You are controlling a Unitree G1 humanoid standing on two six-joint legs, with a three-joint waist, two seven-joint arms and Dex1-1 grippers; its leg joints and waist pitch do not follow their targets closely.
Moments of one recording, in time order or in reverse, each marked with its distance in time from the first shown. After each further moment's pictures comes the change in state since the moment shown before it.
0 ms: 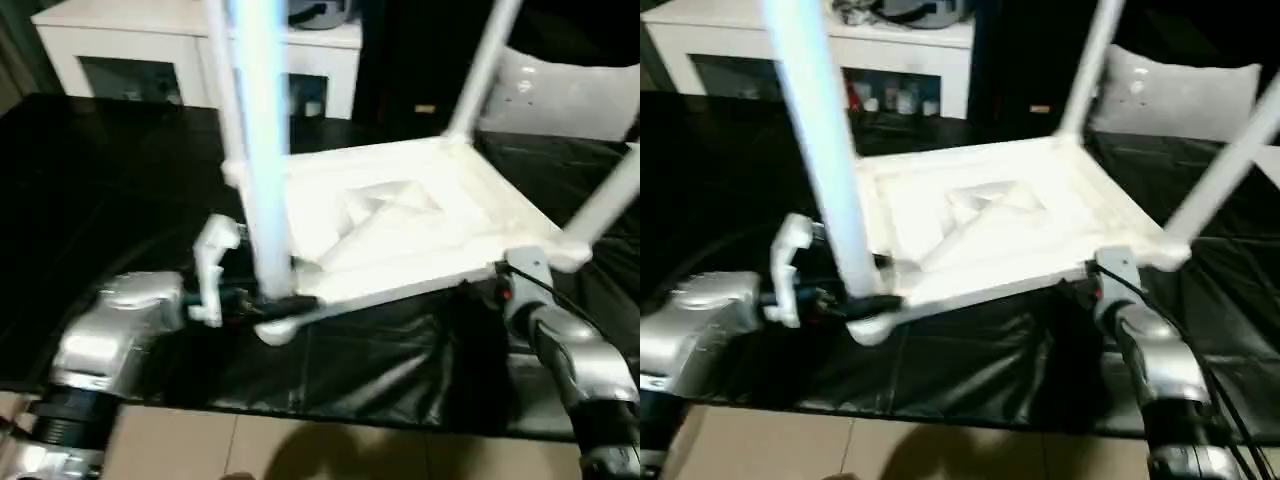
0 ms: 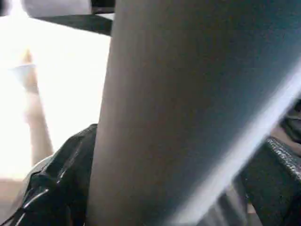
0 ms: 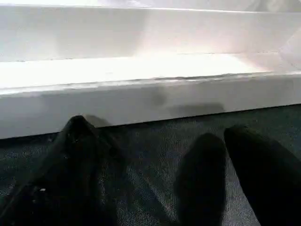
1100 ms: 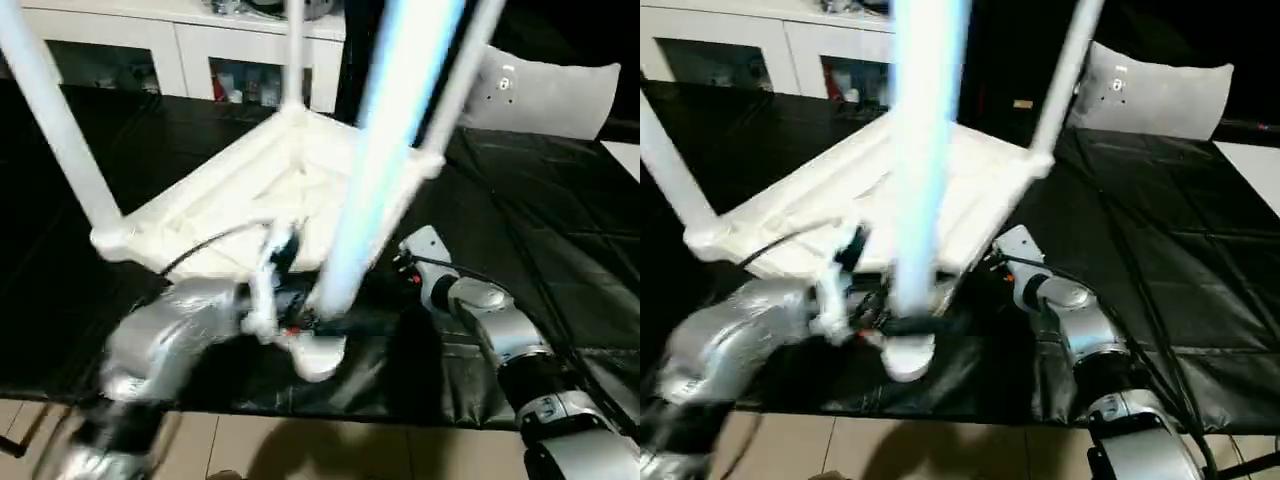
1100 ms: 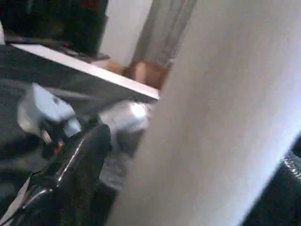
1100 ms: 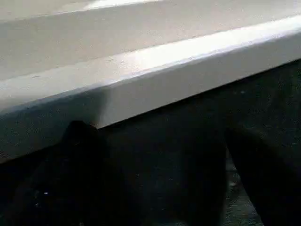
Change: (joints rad) left arm -0.064 -0.179 -0.072 -0.127 -0.146 0.168 0.075; right arm -0.198 0.160 0.207 0.248 -0.091 -0.264 0.263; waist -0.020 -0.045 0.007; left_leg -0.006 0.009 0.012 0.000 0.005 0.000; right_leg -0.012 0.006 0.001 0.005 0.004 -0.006
